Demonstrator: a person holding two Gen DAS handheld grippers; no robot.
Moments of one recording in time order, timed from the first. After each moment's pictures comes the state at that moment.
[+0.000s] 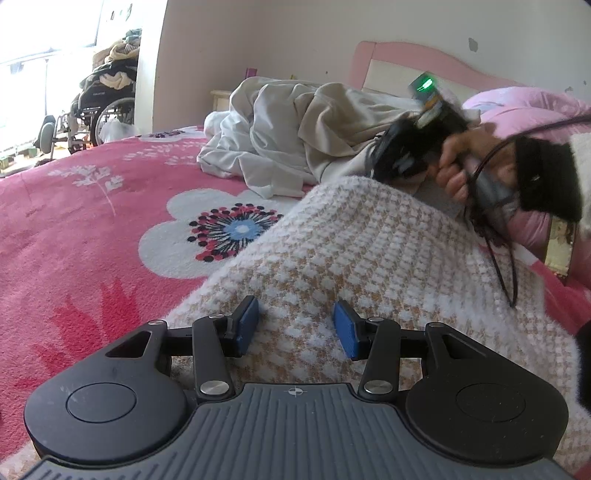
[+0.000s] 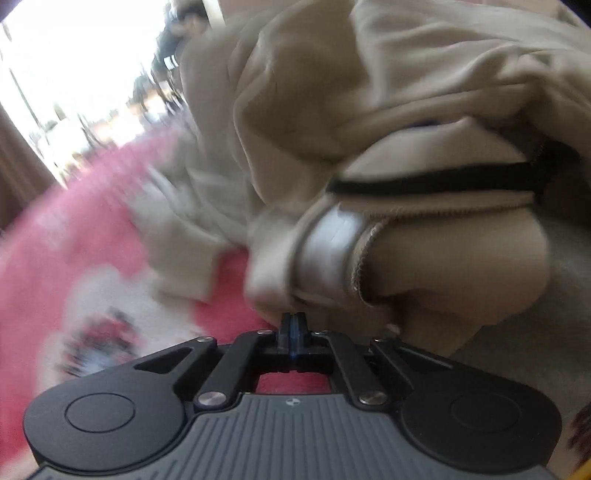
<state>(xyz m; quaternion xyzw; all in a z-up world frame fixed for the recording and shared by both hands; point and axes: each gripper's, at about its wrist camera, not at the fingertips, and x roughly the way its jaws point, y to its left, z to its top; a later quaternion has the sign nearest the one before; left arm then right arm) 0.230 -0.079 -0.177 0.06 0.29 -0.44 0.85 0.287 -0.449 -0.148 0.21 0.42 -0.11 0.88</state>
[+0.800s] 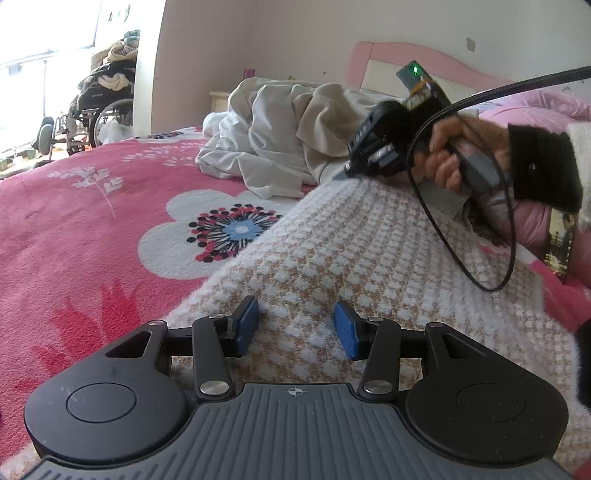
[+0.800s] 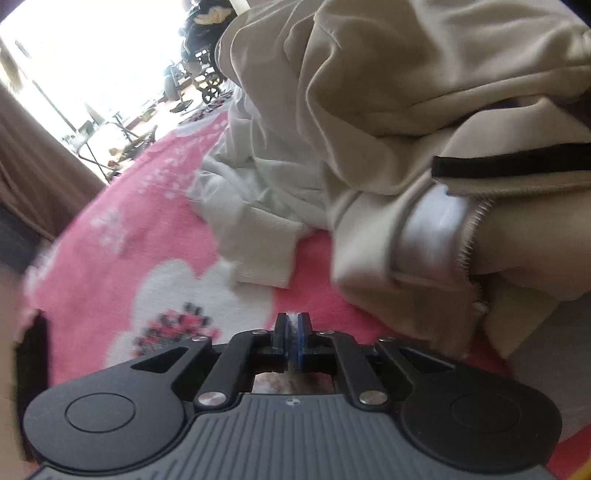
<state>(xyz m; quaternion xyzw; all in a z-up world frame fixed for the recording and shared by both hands) 0.229 -0.078 -0.178 0.06 0.29 -0.44 0.85 0.313 -0.434 -0.155 0.27 0.46 -0.06 0.85</state>
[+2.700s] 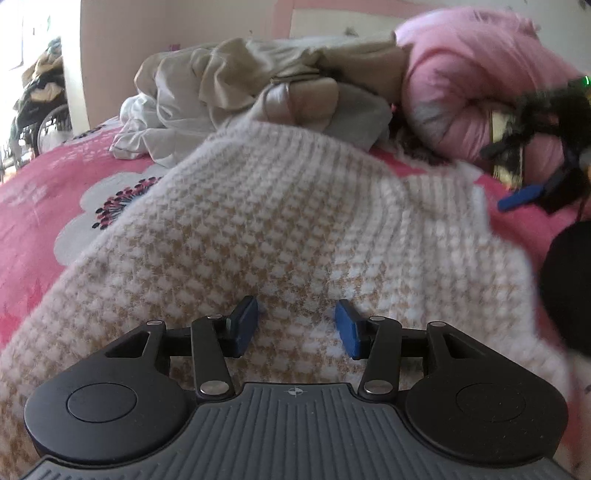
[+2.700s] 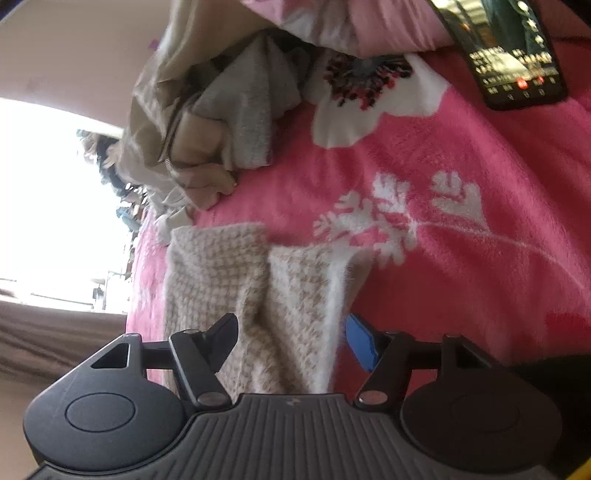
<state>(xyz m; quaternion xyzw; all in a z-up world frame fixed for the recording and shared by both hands) 0.163 -0.134 -0.188 0.18 0.30 -0.49 0.80 -0.032 -0.470 -0.169 0.57 0.34 -0.17 0.73</state>
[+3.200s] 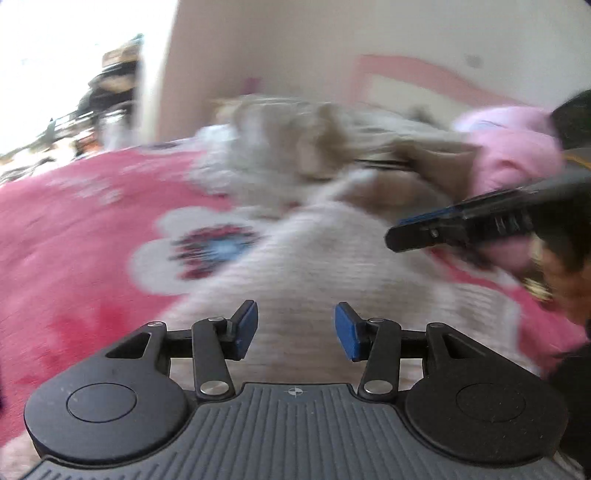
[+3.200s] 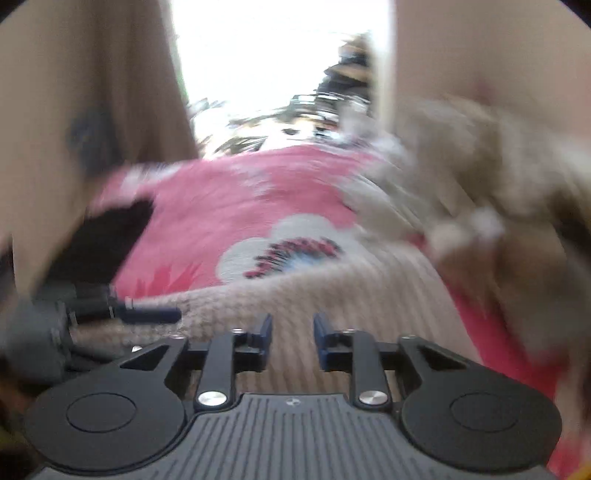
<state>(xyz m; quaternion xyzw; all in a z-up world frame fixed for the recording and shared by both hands) 0.216 -0.081 -0.152 0.04 0.30 -0.41 0.86 0.160 -0.277 -0.094 -0.03 0.35 0.08 0.93</state>
